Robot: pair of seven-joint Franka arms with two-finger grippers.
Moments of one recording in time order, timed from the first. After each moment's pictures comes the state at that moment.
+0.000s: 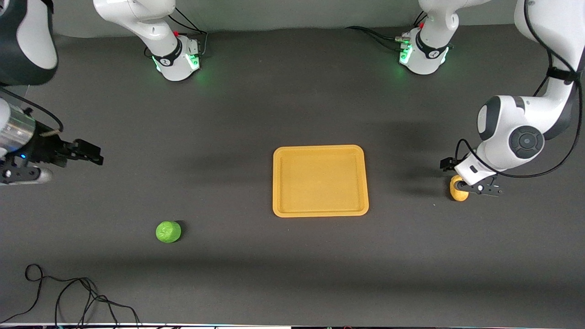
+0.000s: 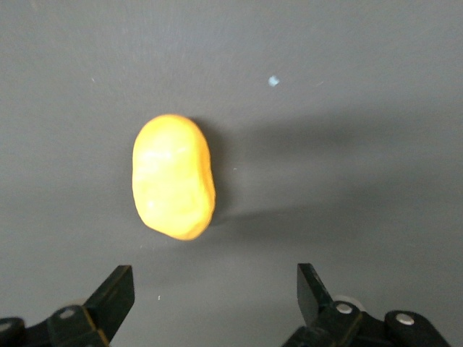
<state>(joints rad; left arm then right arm) 0.22 0.29 -0.21 -2.19 0.18 2.35 0.06 0.11 0.16 -0.09 -1.56 0.01 1.70 -0.01</state>
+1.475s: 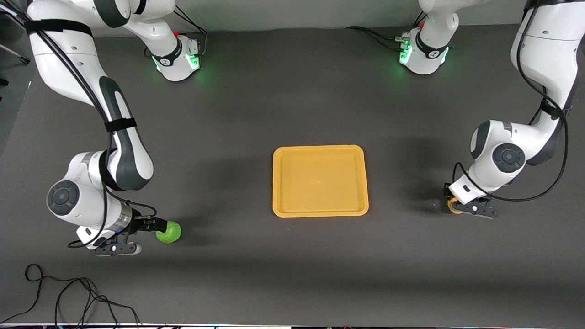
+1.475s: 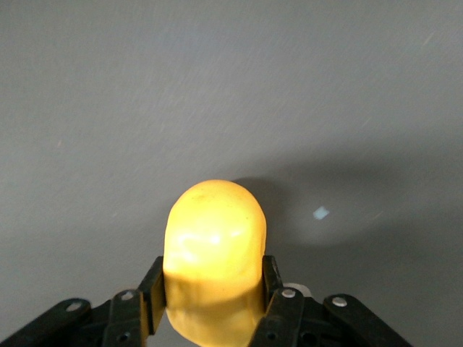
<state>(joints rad) 0.21 0.49 -0.23 -2.04 0.40 2.56 -0.10 0.14 0.65 -0.09 -1.55 0.07 2.28 0.00</state>
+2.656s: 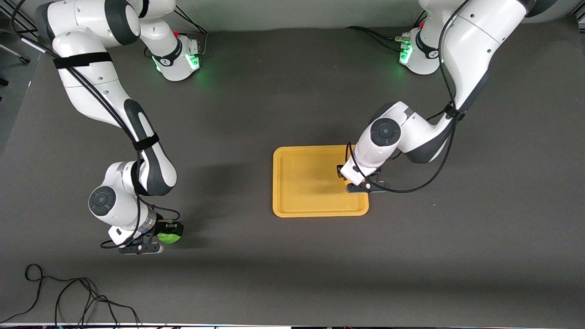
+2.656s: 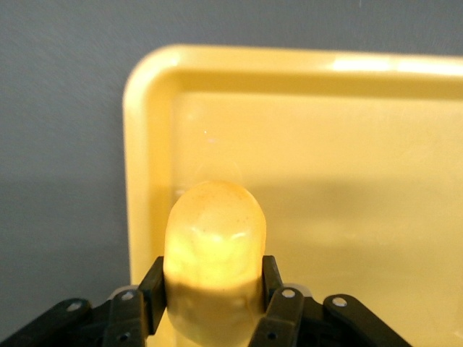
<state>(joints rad) 0.04 0.58 -0.63 -1.93 0.38 2.41 -0.83 0.16 0.75 -0.09 -1.61 0.12 2.46 0.00</state>
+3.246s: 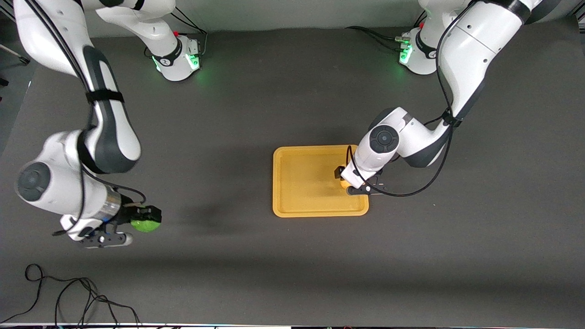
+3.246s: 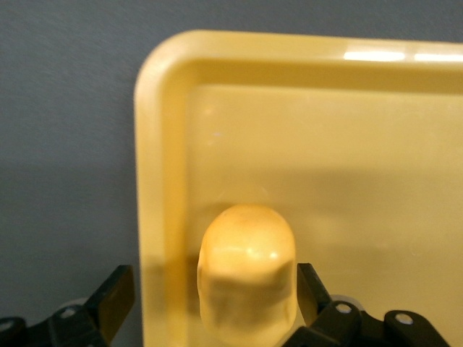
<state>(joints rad) 0.04 0.60 -0.60 -1.92 0.39 2.39 -0.83 0.17 0.45 -0.09 -1.52 0.12 2.00 0.00</state>
